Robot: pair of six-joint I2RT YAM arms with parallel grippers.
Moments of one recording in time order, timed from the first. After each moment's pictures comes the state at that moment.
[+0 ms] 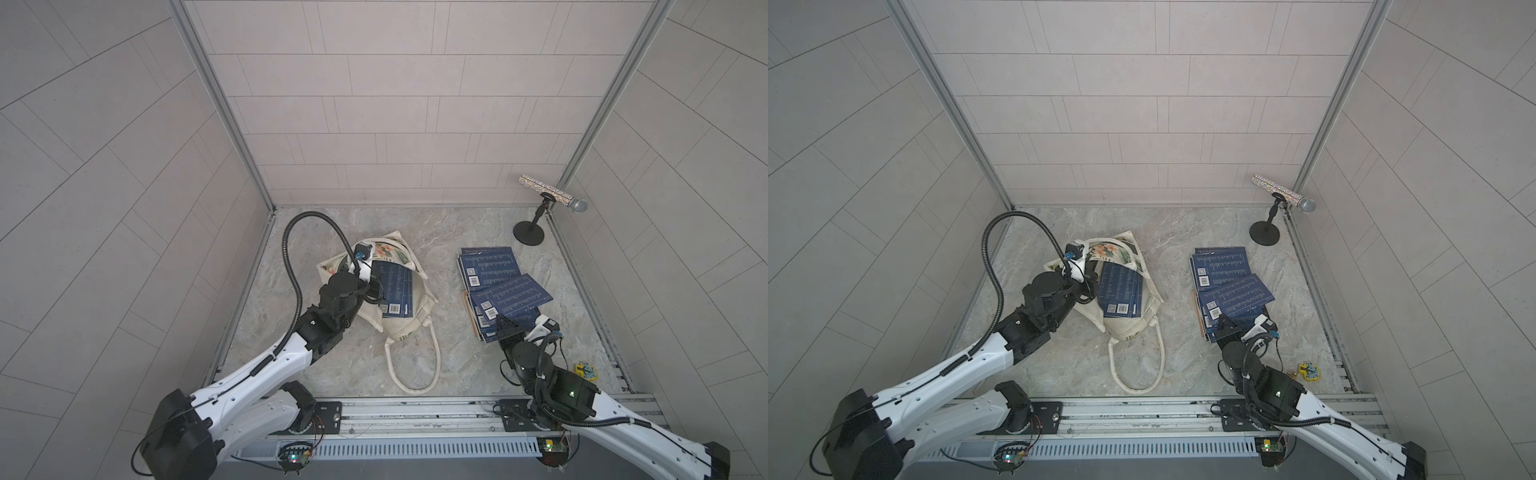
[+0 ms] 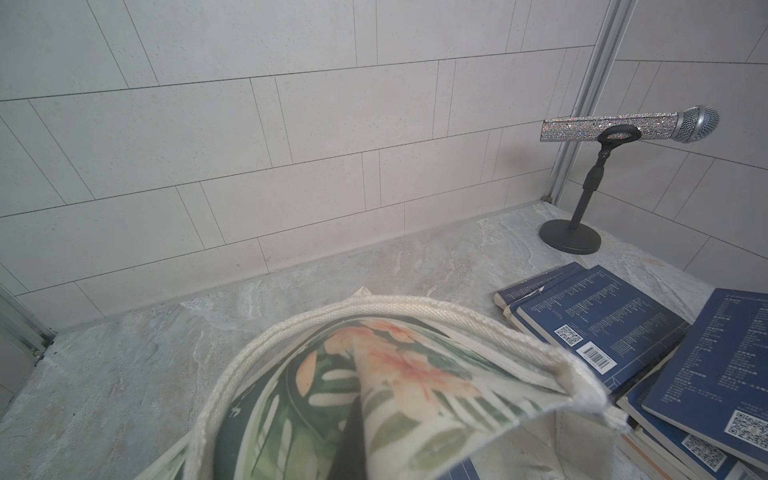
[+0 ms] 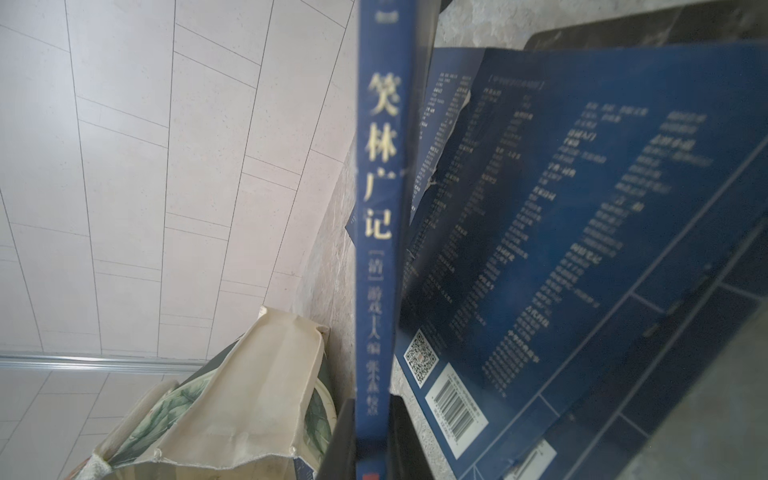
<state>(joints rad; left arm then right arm) -0.69 0.99 0.63 0.20 -0.33 -0.01 0.90 0.22 0.10 -0.32 0.79 1.53</state>
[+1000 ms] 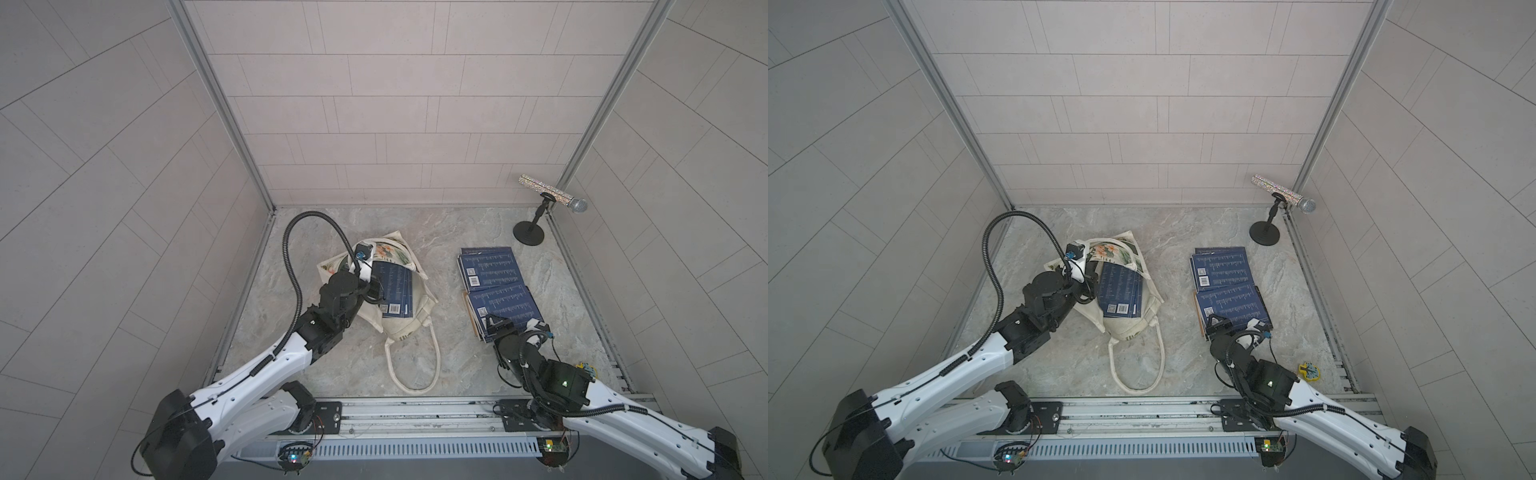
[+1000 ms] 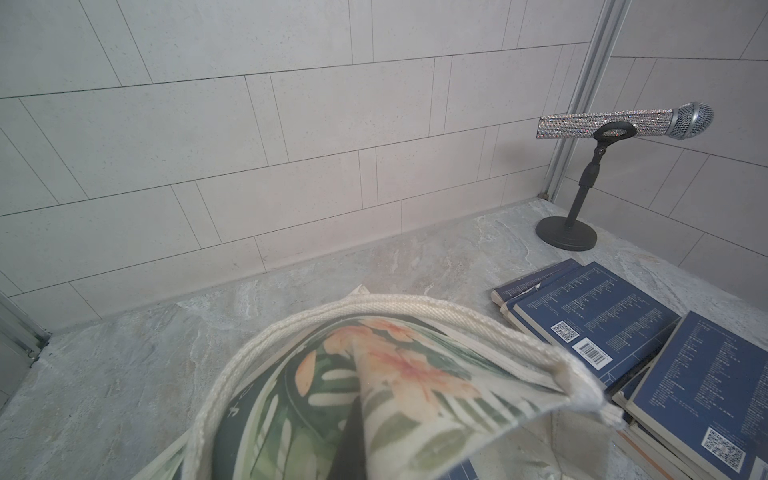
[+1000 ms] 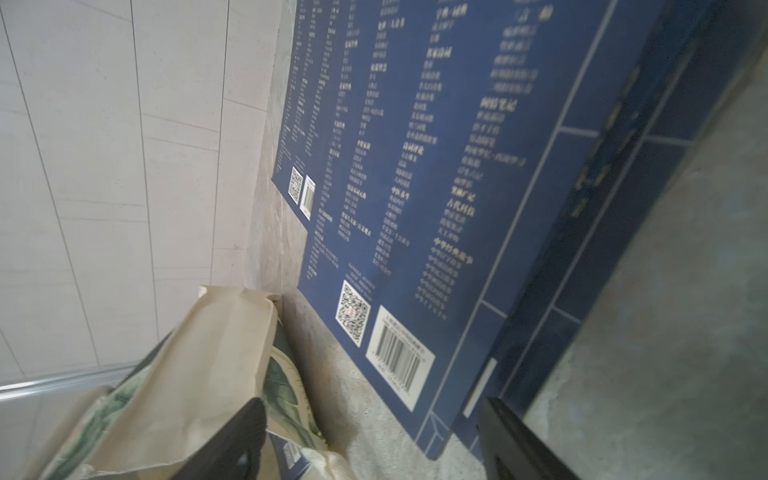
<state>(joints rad) -0.69 0.99 0.64 0.19 -0.32 -0.01 0.90 0.42 0.22 -0.49 0.63 1.76</state>
